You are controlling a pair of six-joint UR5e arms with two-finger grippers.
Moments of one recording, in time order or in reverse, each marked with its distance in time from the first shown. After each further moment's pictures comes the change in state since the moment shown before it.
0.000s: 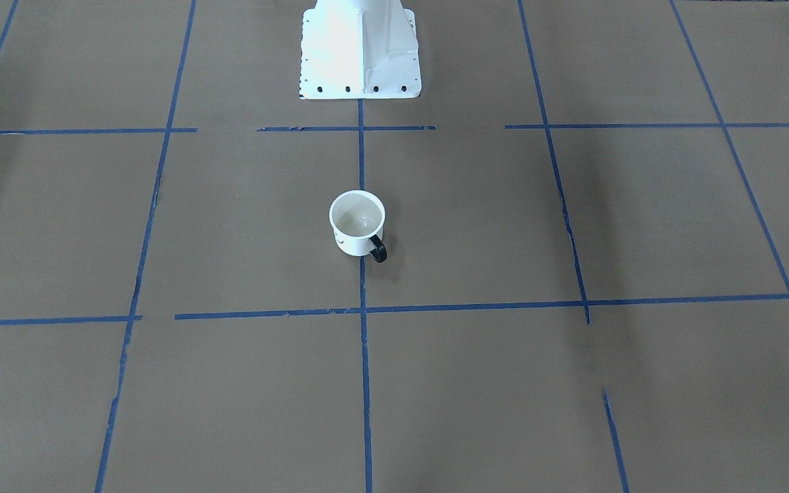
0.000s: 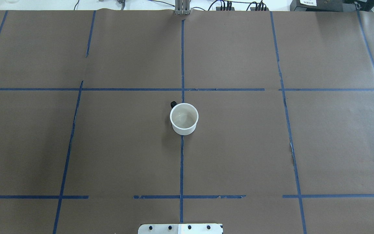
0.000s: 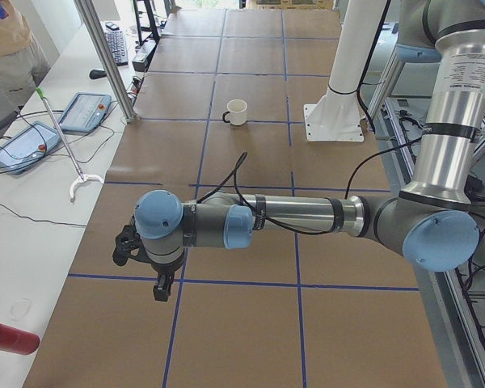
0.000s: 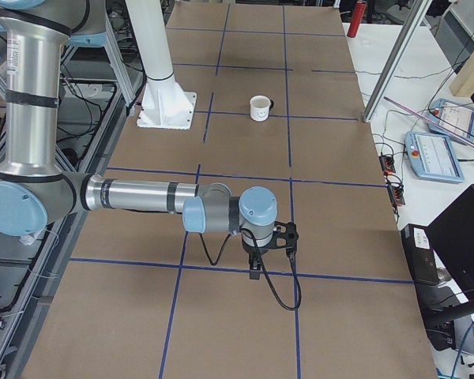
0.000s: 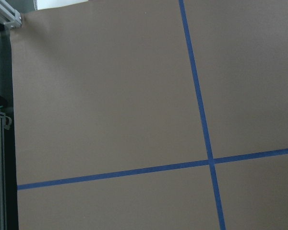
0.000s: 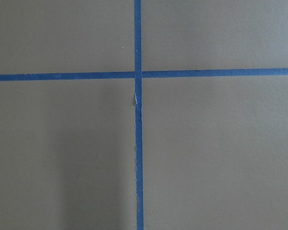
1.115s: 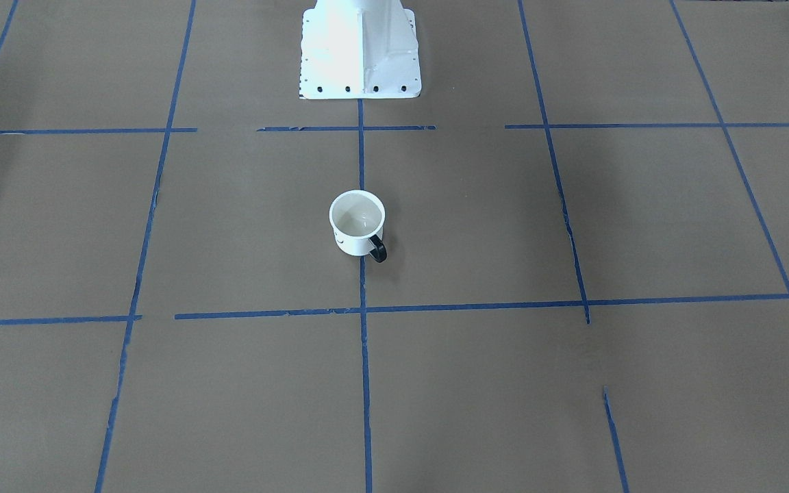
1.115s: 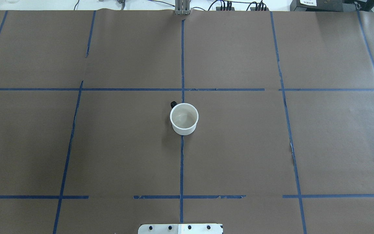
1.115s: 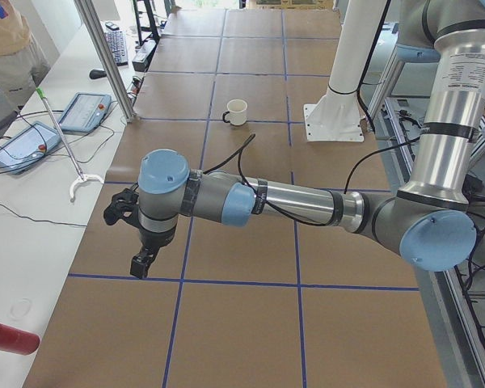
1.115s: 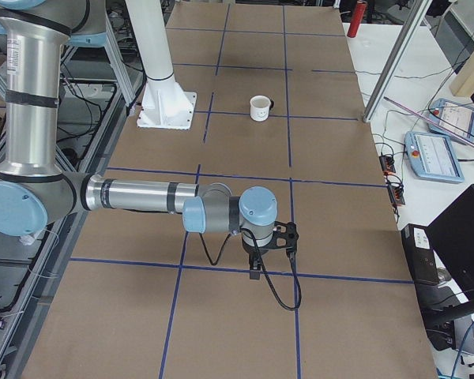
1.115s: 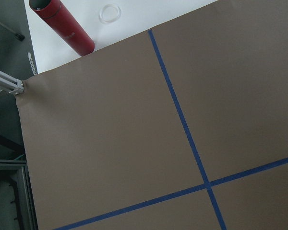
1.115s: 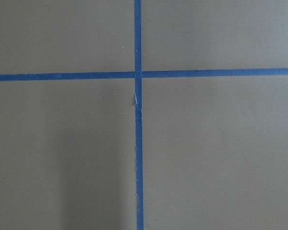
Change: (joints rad) left arm 0.002 0.000 -0.100 -0.111 0.126 0.096; right arm 0.000 0.000 0.000 0.000 0.000 0.000
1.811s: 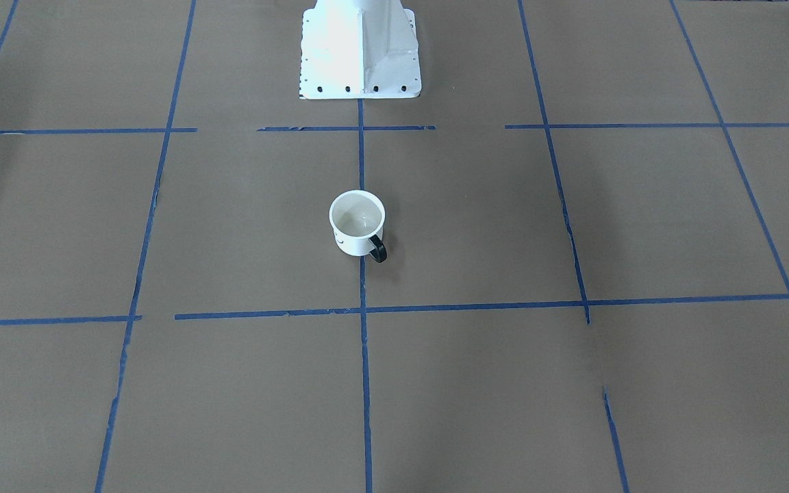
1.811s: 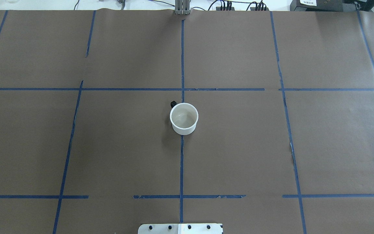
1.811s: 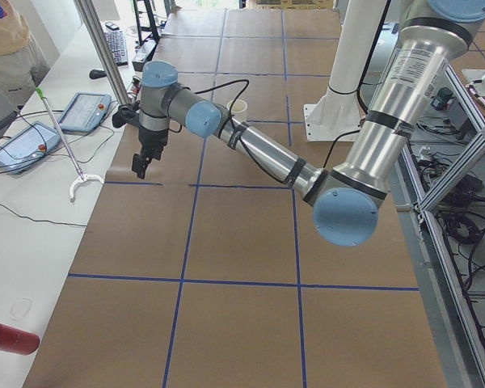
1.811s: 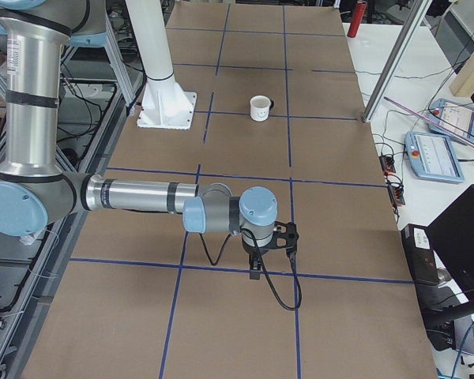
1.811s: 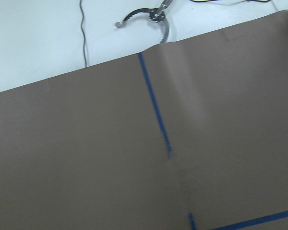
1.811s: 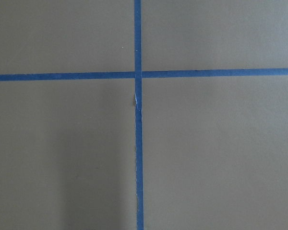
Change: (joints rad) left arm 0.248 -0.175 -0.118 0.086 0.108 -0.287; right arm 0.000 0.000 0.000 0.000 0.000 0.000
